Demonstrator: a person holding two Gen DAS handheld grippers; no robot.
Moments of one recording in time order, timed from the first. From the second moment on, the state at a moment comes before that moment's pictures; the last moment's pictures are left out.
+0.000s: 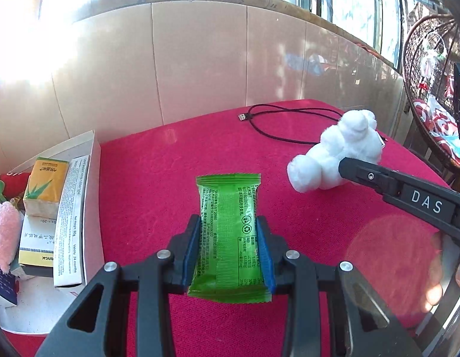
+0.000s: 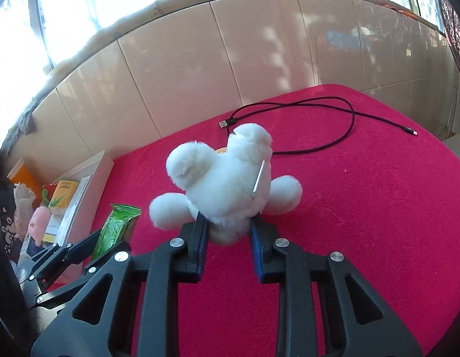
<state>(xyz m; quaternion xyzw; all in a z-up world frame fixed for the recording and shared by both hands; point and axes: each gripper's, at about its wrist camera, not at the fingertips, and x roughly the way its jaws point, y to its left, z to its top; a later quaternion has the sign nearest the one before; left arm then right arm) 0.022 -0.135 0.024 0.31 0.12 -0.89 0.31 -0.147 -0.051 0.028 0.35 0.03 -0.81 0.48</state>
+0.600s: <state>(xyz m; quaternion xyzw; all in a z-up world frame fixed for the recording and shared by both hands) 0.050 -0.124 0.062 0.25 0.16 -0.91 0.30 -0.123 -0.015 0.072 0.31 -0.01 -0.80 0.51</state>
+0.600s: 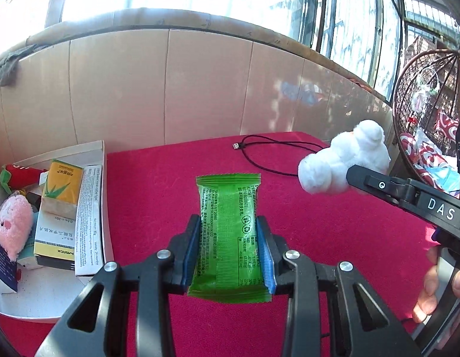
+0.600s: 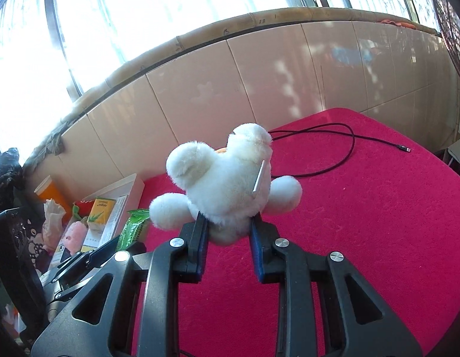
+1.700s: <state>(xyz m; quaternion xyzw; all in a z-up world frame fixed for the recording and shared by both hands) 0.124 -0.133 0.109 0.18 0.12 -0.90 0.38 -0.056 -0.029 0.107 0.26 0.01 -0.78 0.57</state>
